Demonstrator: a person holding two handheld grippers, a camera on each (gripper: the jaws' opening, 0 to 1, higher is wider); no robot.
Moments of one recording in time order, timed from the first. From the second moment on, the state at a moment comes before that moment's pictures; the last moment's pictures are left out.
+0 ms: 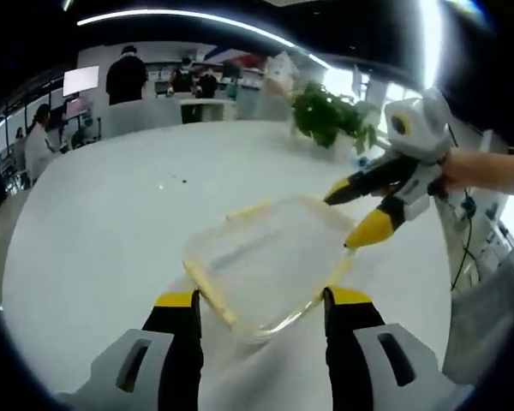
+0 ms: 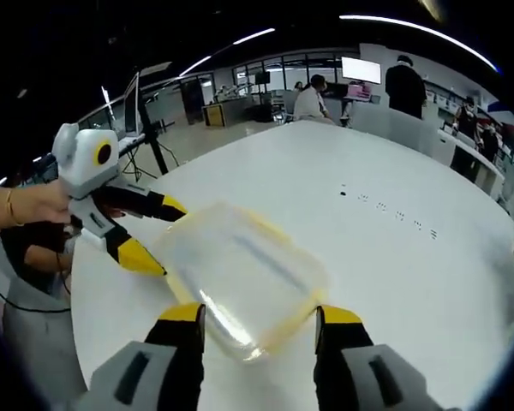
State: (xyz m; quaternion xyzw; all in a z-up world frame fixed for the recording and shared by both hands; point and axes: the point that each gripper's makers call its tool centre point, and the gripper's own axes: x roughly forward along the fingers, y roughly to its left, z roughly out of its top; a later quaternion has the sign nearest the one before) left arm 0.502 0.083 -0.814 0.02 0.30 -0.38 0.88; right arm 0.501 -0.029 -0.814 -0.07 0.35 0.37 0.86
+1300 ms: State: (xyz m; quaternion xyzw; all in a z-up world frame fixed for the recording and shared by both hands) left arm 0.399 0.147 -0.735 -0.01 0.21 -0.30 0.93; right arm 0.383 -0.057 -0.763 0.01 0.30 0.32 0.90
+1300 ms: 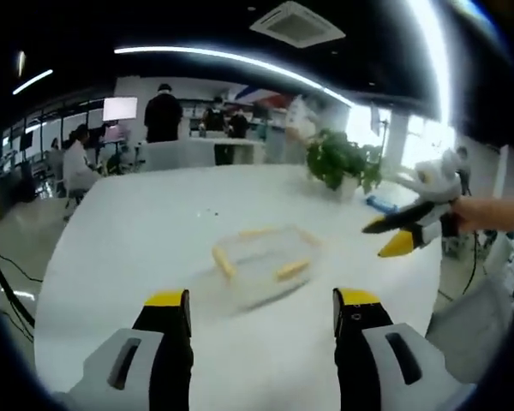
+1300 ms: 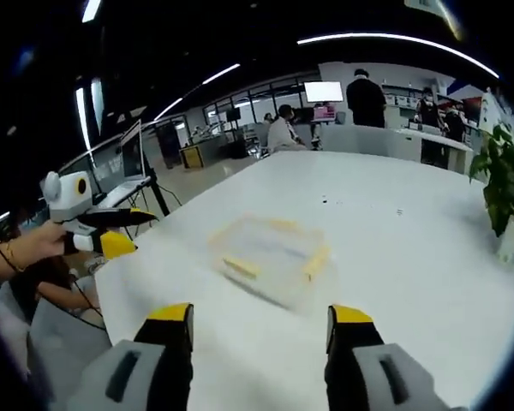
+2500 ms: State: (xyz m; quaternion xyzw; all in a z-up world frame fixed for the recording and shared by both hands) left arm 0.338 0.179 -0.739 -0.02 0.19 -0.28 0.94; right arm 0.311 -0.073 -0.768 0.07 0.27 0.26 0.93
